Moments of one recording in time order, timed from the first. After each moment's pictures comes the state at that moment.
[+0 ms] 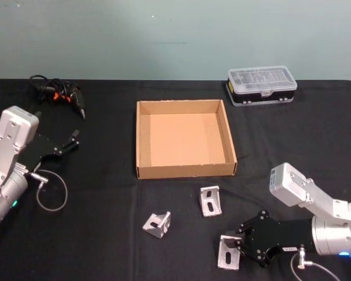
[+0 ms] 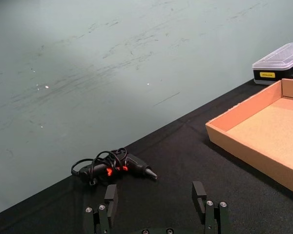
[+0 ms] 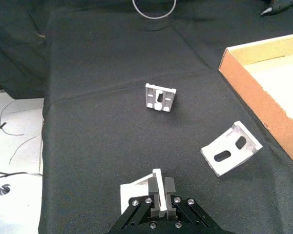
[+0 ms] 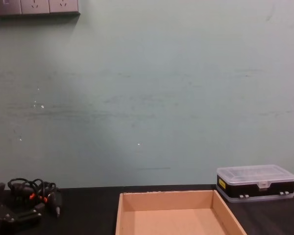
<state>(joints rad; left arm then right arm) -0.20 0.60 0.45 -1.41 -0.25 -0.12 0.03 0.25 0.83 -0.63 -1.66 0.34 0.17 0.78</state>
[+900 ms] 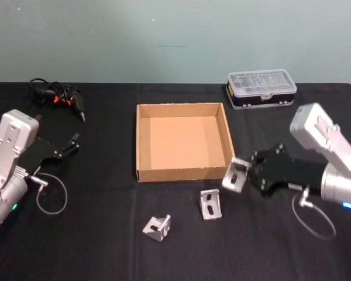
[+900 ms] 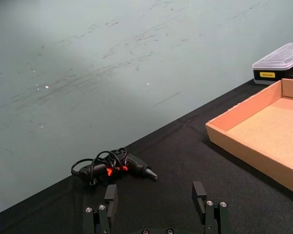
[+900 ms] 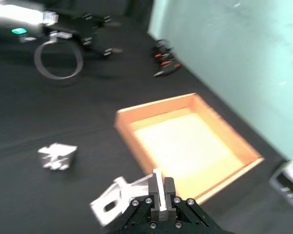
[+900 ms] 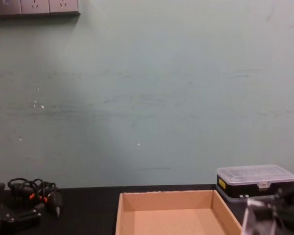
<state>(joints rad) -0.20 0.60 0.45 -1.41 -0.25 -0.12 0.03 0.26 0.78 -0.48 -1.71 0.31 0.14 0.56</state>
